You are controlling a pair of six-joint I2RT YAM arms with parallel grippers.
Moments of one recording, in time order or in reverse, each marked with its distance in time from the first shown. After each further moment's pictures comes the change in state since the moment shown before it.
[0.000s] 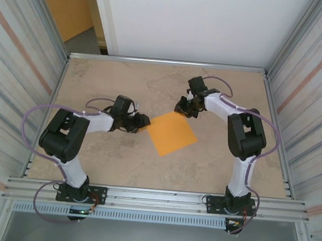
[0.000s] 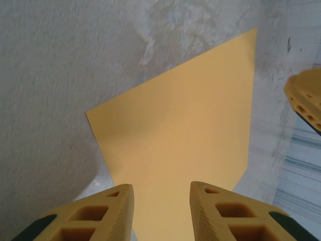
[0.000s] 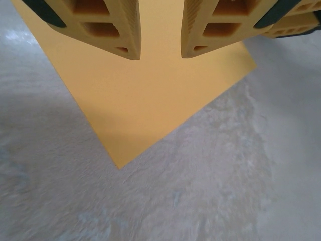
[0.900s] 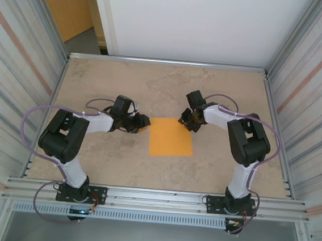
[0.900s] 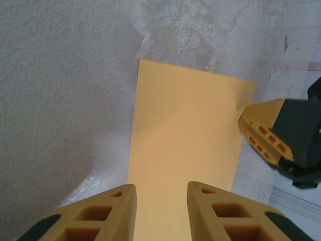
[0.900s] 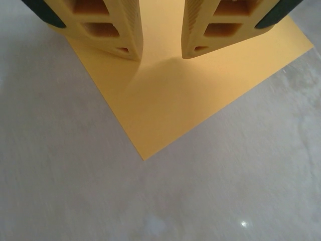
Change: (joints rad) left arm -0.003 -0.006 -0.001 0.000 0.011 -0.011; right arm 0.064 -0.129 -0.297 0.130 0.198 0.429
